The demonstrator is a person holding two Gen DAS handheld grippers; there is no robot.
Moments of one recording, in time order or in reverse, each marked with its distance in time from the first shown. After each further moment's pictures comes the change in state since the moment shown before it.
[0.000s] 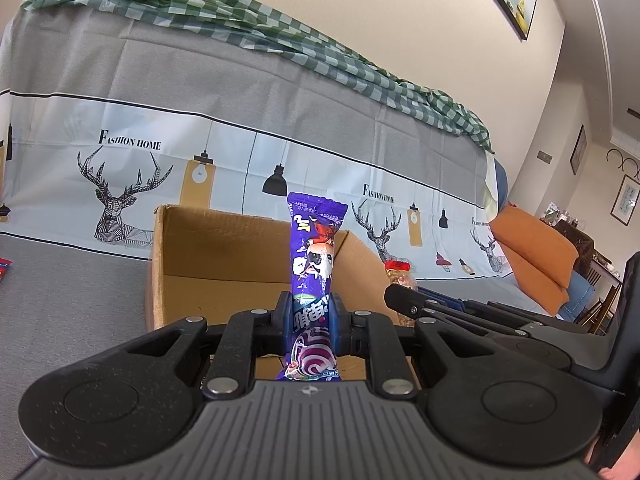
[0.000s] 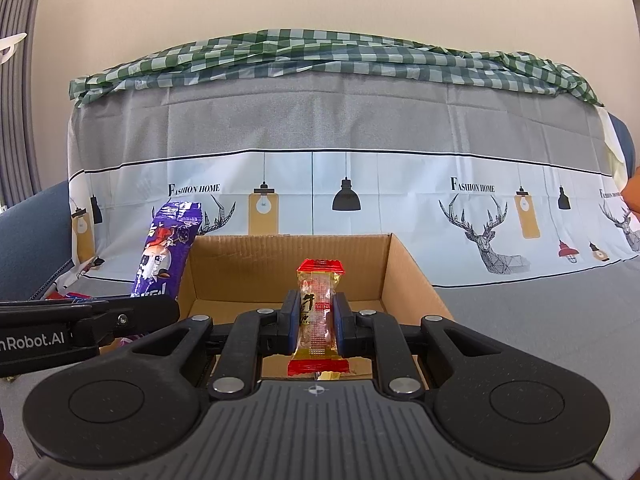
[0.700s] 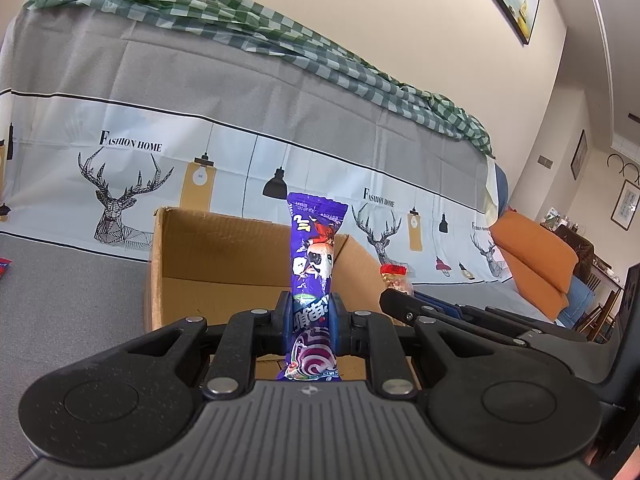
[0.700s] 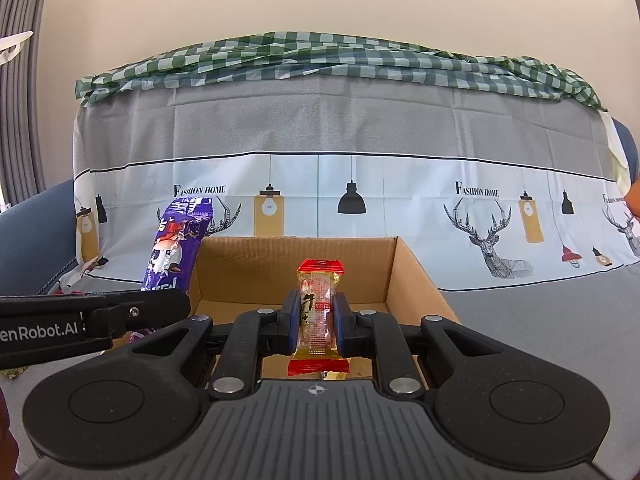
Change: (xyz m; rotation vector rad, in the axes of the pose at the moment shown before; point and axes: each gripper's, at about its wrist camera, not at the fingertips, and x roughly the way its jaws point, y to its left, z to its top) left arm 0.000 -0.001 0.000 -0.010 -0.009 -0.001; right arm -0.001 0.000 0.001 -0.017 -0.007 0.014
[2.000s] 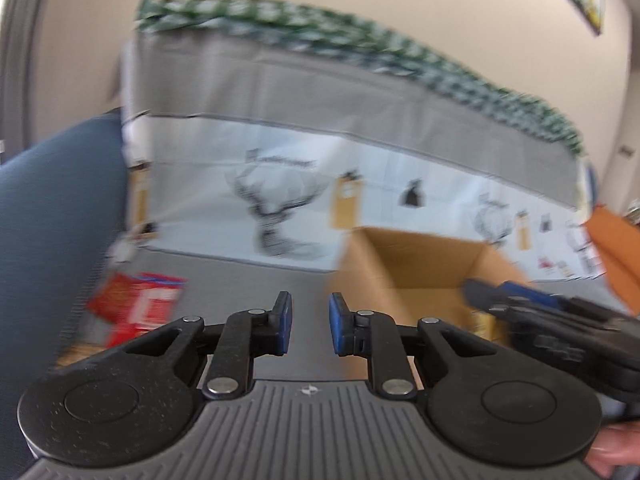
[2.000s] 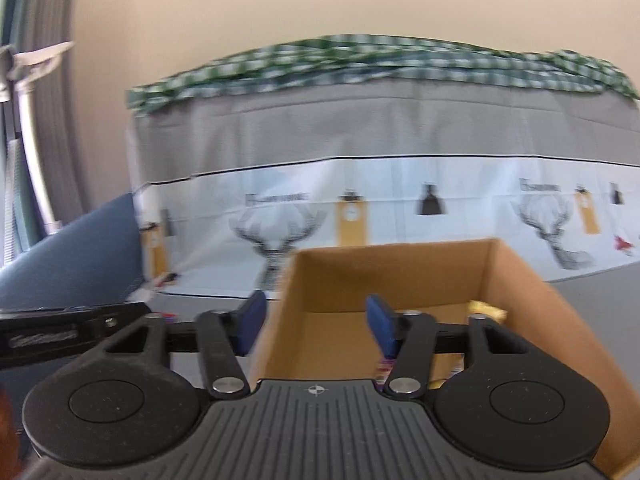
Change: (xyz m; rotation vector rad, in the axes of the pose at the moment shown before) left arm -0.082 0.120 0.031 0.010 0.033 0.331; right arm -0.007 0.101 0.013 0.035 -0.004 0.154
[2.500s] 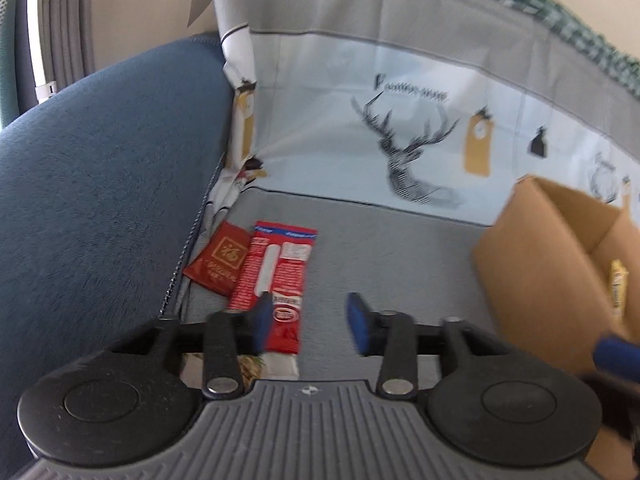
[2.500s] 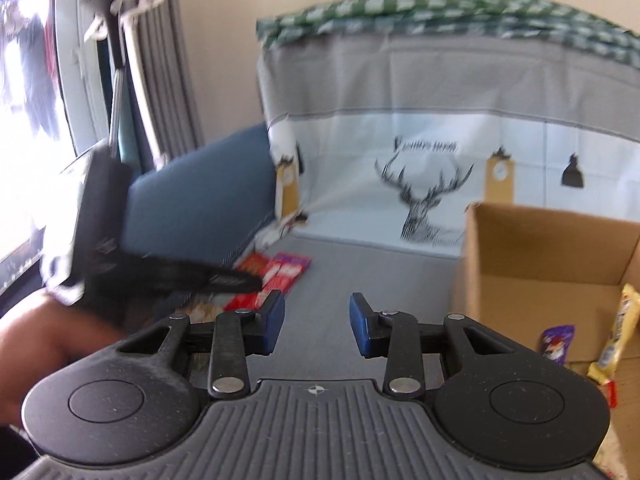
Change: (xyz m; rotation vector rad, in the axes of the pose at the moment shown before) left arm 0.081 0.094 -0.003 -0.024 0.197 0.221; right arm 0.038 0.087 -0.014 -0.104 0.189 0.279
